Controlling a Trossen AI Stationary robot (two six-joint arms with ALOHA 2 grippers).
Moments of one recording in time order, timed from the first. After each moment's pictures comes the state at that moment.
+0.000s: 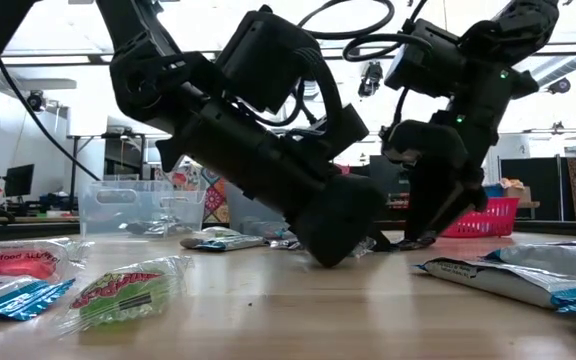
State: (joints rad) left arm -0.23 2.23 1.14 0.50 -0.46 -0.07; right arm 0.06 1.63 0.70 -0.15 0.01 0.73
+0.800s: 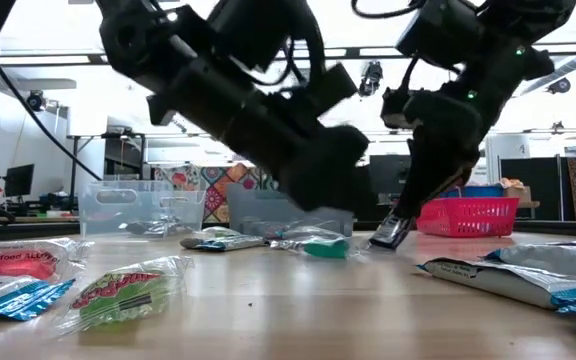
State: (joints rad) left arm -0.24 2.08 1.11 0.39 -0.46 -0.04; right arm 0.13 1.52 0.70 -0.14 0.17 0.54
